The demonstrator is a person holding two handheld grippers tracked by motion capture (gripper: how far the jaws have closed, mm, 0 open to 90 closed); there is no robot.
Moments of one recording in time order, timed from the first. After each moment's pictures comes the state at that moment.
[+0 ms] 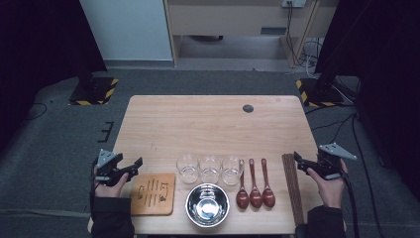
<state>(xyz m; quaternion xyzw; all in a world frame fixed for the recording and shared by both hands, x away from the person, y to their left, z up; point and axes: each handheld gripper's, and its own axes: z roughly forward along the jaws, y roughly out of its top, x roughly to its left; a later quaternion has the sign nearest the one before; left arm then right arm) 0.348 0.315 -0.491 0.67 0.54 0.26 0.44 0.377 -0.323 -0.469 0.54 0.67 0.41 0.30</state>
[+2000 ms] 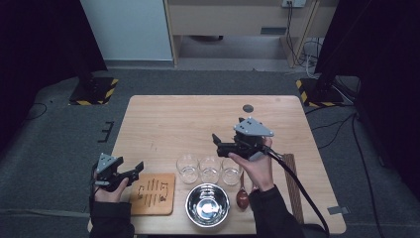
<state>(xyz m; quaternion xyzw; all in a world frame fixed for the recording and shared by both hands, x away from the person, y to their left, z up) 0.336 0.315 -0.492 0.67 0.54 0.26 0.45 0.377 -0.088 -0.364 0.35 0.73 0.51 0.29</state>
